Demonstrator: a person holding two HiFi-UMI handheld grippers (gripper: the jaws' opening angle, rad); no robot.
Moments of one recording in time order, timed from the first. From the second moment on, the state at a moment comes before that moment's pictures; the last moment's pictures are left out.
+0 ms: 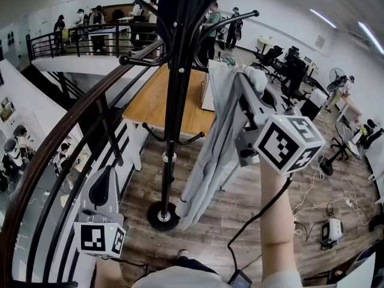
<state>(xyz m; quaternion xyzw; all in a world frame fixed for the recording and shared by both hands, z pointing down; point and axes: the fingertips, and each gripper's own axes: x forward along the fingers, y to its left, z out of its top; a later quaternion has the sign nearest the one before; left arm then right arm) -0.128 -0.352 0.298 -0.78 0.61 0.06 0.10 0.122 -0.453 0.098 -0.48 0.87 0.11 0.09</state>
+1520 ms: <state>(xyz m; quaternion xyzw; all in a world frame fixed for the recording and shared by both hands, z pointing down) -0.162 -0.303 0.311 -0.80 0.59 0.05 0.09 0.130 -0.437 0.196 -0.58 0.81 0.05 0.05</state>
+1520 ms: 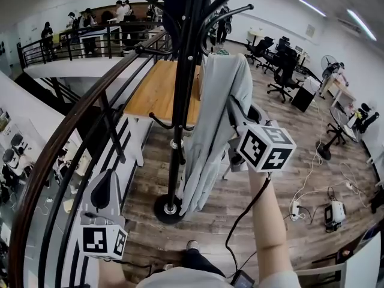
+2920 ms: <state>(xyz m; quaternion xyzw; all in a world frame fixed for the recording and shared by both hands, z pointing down) -0.142 -0.252 0.322 -0.85 0.52 0.05 0.08 0.129 -0.288 0.262 -0.63 0.77 0.08 0.01</state>
